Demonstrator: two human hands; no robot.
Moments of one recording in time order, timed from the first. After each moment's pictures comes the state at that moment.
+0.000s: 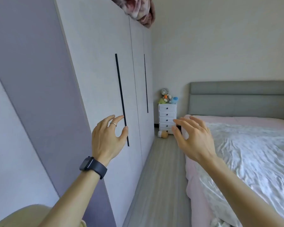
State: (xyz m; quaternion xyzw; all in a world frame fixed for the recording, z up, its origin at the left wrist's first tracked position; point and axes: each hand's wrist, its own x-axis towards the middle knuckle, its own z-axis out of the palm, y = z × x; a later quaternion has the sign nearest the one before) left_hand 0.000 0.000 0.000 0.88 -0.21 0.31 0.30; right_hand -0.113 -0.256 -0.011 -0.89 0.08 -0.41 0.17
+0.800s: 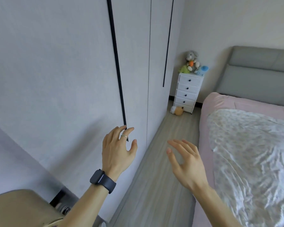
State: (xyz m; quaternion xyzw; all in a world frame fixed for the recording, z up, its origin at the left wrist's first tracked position) left_hand 0.319 -0.137 -0.167 0.94 -0.13 0.20 0.26; right_hand 0.232 -0.357 -0.178 -0.92 0.06 -0.23 0.32
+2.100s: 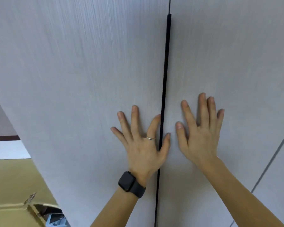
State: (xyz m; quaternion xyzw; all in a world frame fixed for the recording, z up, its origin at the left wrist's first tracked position) left_hand 0.592 -0.204 -0.024 0.76 0.23 0.61 -0.04; right_hand 0.734 -0.291 -0.015 -0.66 -0.43 -0.53 0.31
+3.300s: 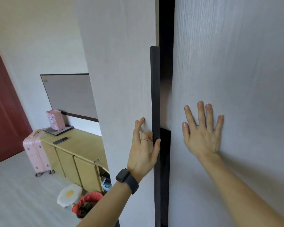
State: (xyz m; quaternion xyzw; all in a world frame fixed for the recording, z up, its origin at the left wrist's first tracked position) left_hand 0.528 -0.308 -0.024 0.77 0.36 0.53 0.03; right_hand 0.750 -0.300 -0.018 -0.66 -0.51 -0.44 0.33
